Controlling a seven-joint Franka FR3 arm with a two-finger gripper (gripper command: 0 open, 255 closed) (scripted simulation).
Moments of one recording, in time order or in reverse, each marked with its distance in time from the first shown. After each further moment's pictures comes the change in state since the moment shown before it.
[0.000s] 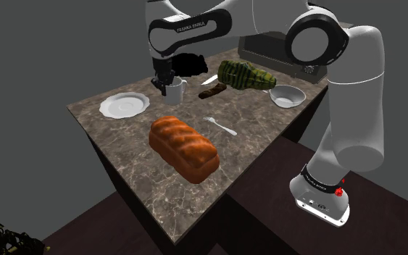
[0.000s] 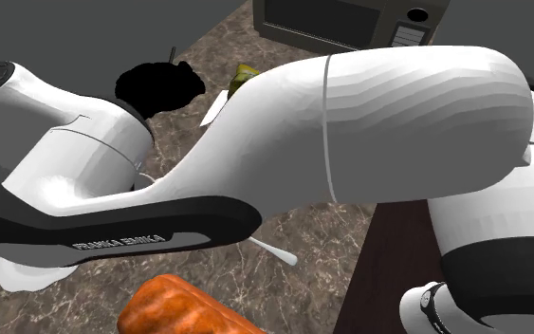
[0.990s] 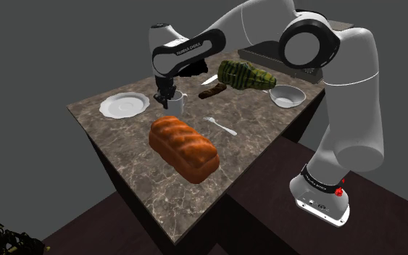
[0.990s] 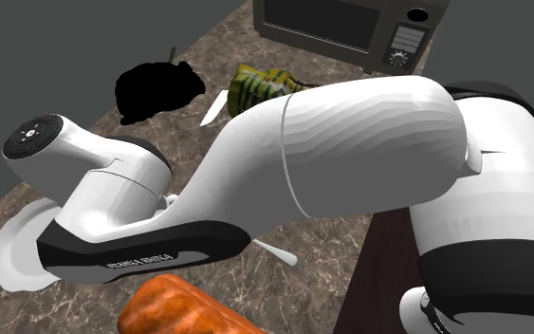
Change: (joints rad) arm 0.000 0.048 0.000 -0.112 0.000 0.160 0.002
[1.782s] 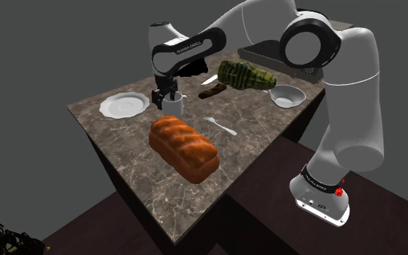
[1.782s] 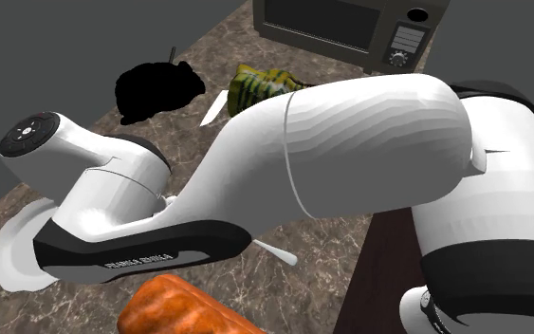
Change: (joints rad) arm 0.001 -0.006 0.000 0.004 0.000 -0.009 0.002
